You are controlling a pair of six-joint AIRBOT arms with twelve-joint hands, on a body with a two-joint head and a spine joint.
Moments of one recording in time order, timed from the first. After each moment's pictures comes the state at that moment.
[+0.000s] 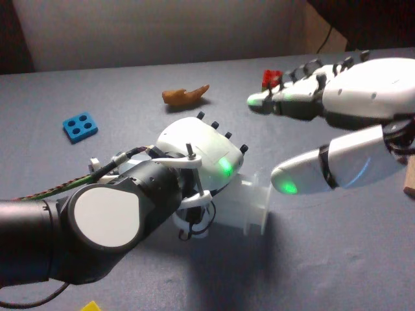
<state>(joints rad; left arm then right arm) 0.60 -1.30 1.00 1.96 0.56 -0.68 -0.17 -0.83 0.82 0.24 -0.07 -1.10</state>
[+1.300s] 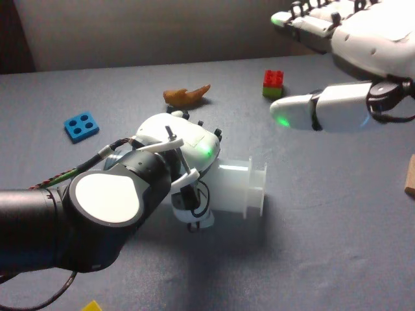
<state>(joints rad) 0.60 -1.32 1.04 1.77 0.67 -0.68 -0.19 -0.87 0.75 1.19 0.44 -2.23</state>
